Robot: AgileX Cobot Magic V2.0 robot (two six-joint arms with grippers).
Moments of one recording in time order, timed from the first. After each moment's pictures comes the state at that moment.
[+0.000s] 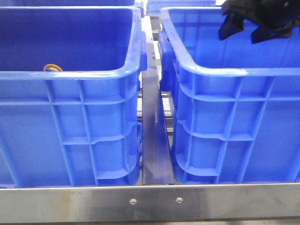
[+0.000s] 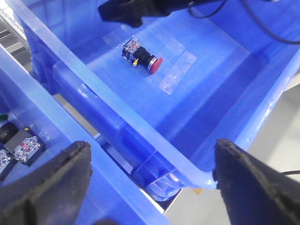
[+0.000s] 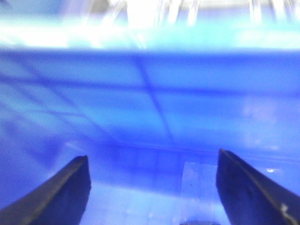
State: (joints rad) left arm -0.77 1.25 -1.17 -0.20 0.59 0.08; right arm 0.09 1.64 -1.12 1.11 0.13 -0.99
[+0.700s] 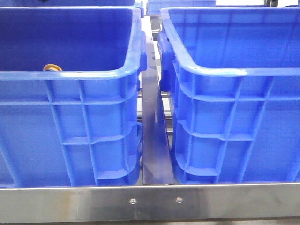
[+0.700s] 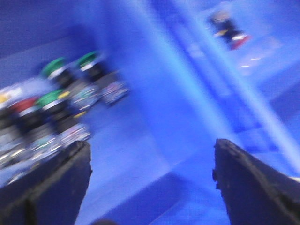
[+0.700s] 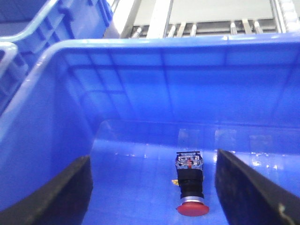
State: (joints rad) left arm -0.48 1.25 -1.17 -0.20 0.77 0.03; right arm 0.09 1.05 -0.70 1.11 0.10 -0.99
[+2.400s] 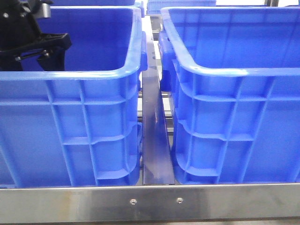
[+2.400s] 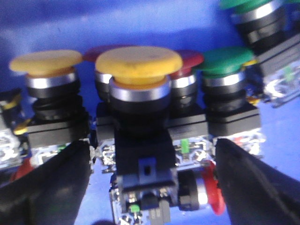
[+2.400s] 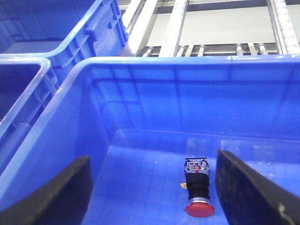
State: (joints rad) left arm -0.22 1.84 -1.47 -0.13 0.98 -0.02; right arm 0.09 0.91 -0.65 1.11 0.13 -0.99
